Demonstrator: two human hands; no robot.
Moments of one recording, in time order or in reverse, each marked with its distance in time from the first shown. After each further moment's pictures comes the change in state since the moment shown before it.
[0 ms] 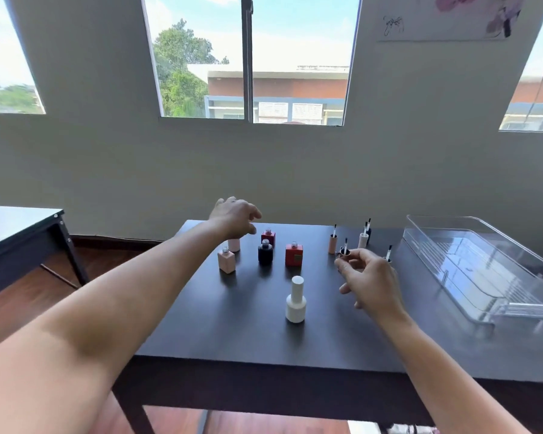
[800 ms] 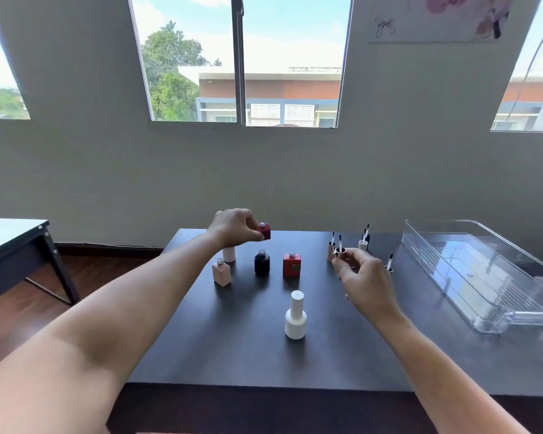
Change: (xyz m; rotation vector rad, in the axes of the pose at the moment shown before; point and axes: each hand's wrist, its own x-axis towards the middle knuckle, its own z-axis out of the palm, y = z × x) left_hand 0.025 -0.009 0.022 -0.321 0.041 -0.039; right_hand 0.019 -0.009 0.010 0.006 0.009 -0.029
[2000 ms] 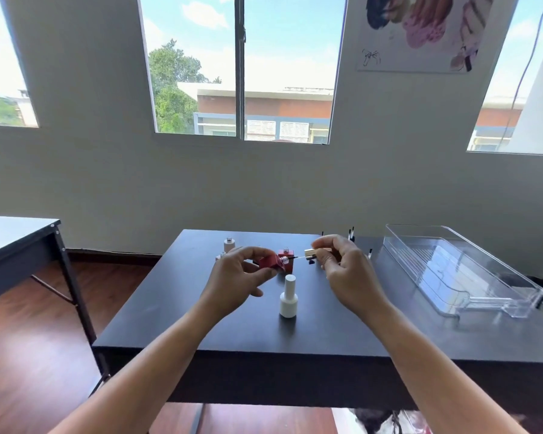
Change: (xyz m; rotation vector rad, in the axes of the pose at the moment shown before) left_hand -0.188 0.062 -0.004 -0.888 0.126 0.068; right_hand -0.048 -0.049 -0.025 0.078 -0.077 -0.179
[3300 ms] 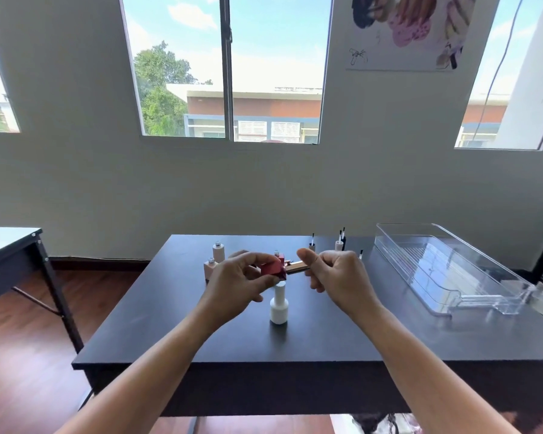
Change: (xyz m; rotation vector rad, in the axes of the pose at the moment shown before) left_hand 0.004 0.004 0.015 0.083 -0.048 0.041; right_hand 0.007 0.014 -0.003 0.035 -0.026 0.053
